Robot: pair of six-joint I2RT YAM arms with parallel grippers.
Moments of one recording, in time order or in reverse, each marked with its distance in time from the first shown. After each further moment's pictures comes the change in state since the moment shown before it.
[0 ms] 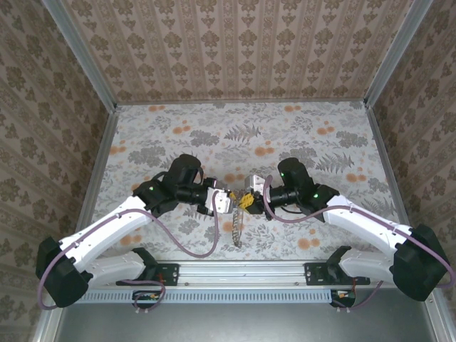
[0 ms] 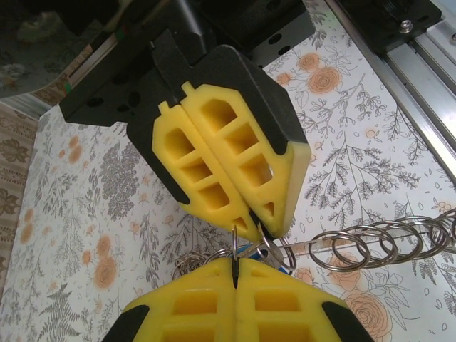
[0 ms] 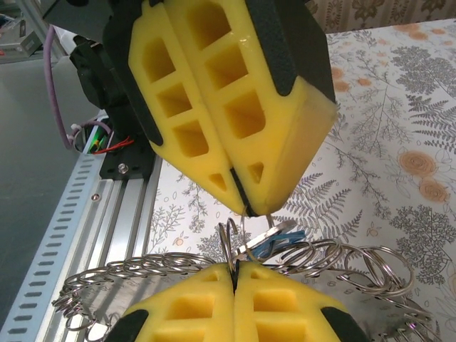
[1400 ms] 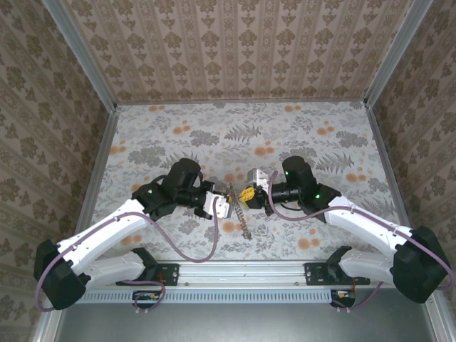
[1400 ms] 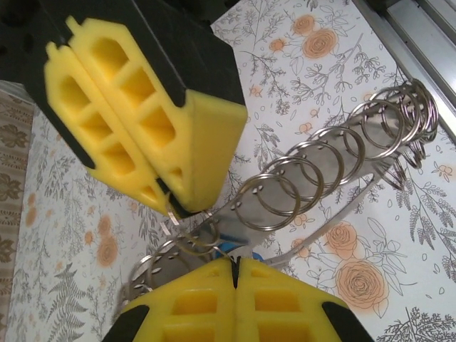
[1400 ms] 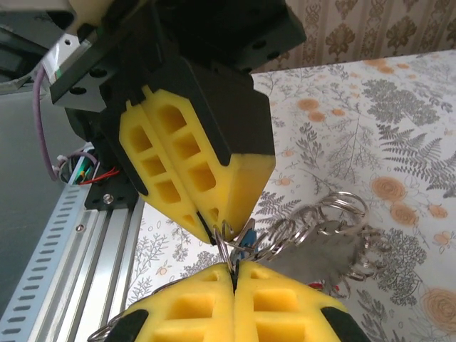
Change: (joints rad) left arm -0.014 -0.028 -0.030 -0.034 -0.079 0.052; right arm -0.029 -0.016 -0.027 0.143 -0.006 0.078
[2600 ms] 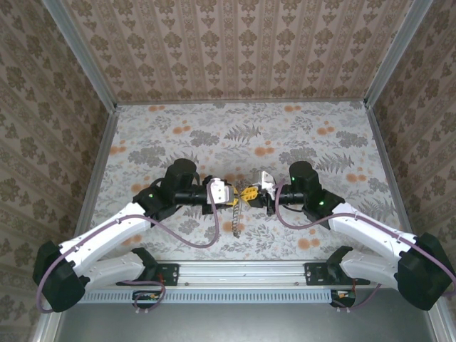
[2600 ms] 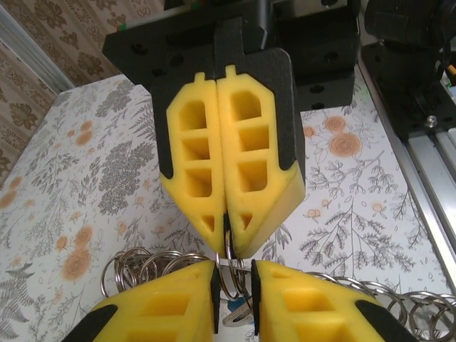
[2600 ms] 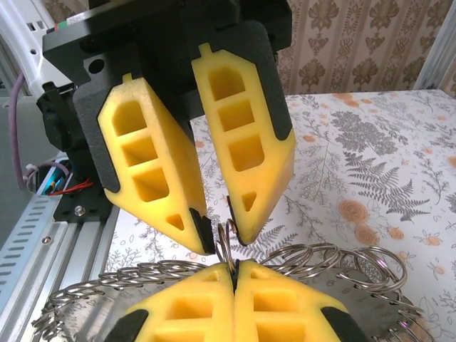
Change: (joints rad) left arm 0.014 -0.020 -0.082 0.283 0.096 -0.446; right arm 0.000 -0.062 -0.086 0.148 0.049 0.000
